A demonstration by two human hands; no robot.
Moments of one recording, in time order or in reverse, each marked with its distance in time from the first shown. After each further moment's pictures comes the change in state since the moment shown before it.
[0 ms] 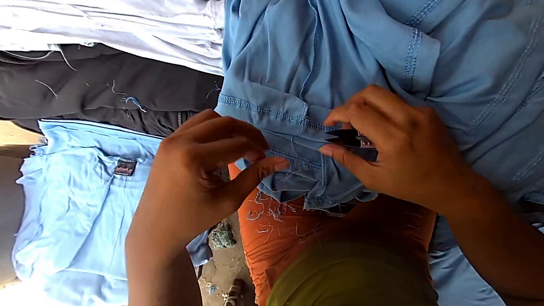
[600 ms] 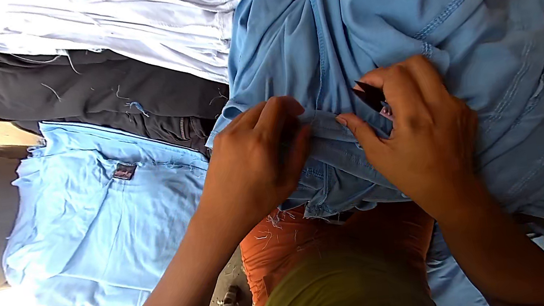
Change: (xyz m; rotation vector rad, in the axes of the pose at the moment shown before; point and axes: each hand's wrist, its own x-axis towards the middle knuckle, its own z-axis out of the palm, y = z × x) left_hand 0.037 0.019 0.040 0.200 0.163 -0.113; right_hand 0.016 -0.008 -0.005 -0.294 0.146 0.256
